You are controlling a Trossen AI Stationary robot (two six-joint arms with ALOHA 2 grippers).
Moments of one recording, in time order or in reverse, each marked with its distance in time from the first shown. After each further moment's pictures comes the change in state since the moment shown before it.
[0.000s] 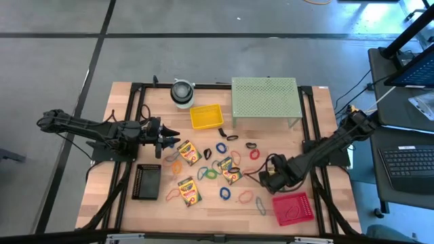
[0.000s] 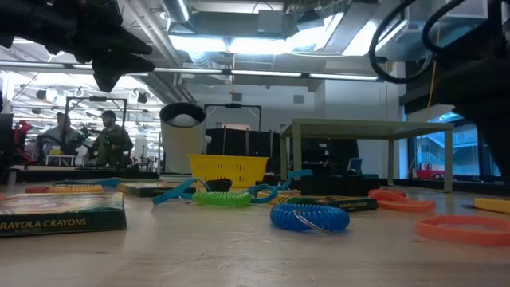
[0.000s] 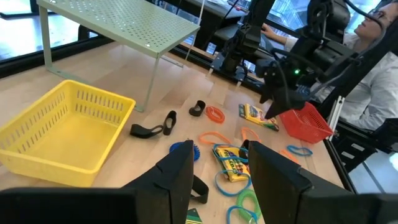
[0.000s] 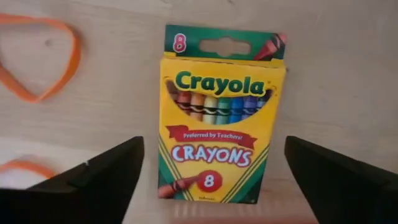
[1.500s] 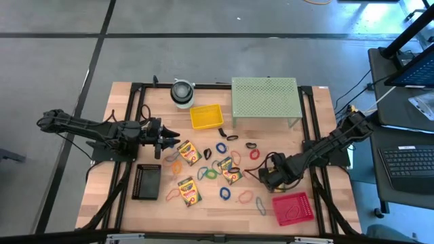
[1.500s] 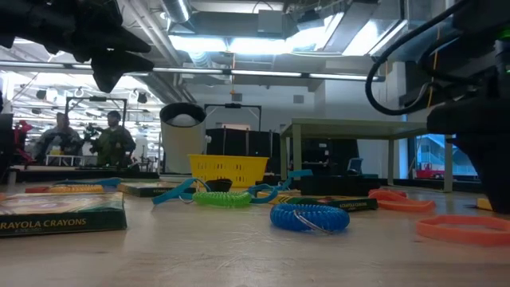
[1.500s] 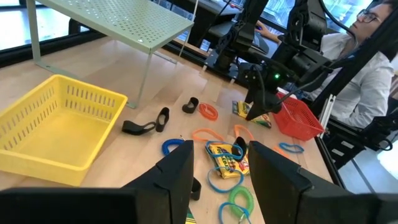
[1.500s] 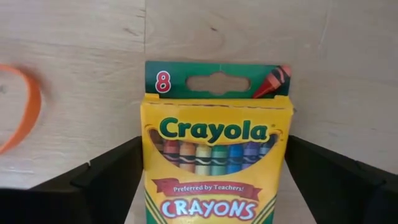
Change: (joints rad) left arm 0.000 0.000 0.000 0.000 0.030 -0.018; right arm -0.035 0.045 -0.107 0.130 0.015 0.021
